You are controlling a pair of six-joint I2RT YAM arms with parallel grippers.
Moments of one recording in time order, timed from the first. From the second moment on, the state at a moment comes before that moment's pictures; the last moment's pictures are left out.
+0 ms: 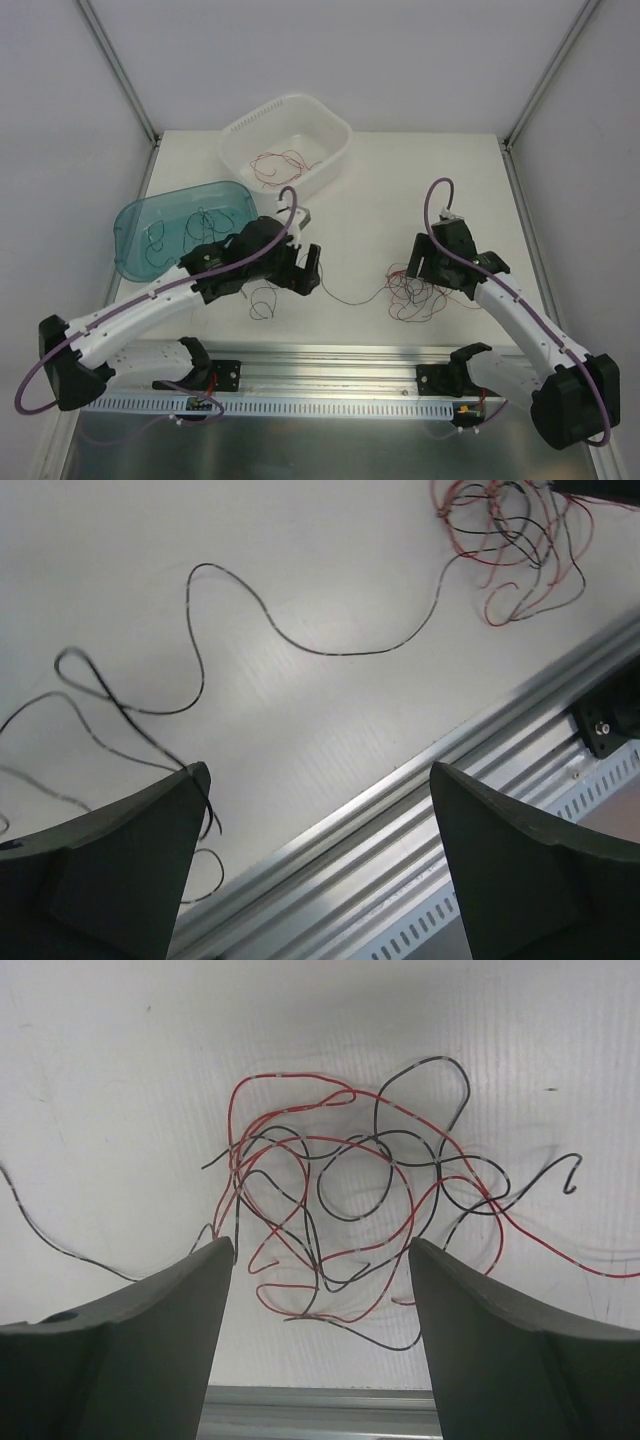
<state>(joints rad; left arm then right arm) -0.86 1.02 0.96 -0.70 -0.08 -0.46 0.38 1.06 0.72 -0.66 0.12 0.55</state>
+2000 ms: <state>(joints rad) -1.06 2.02 1.38 -0.24 0.16 0.22 0.36 0.81 0.67 -0.80 0.16 0.61</state>
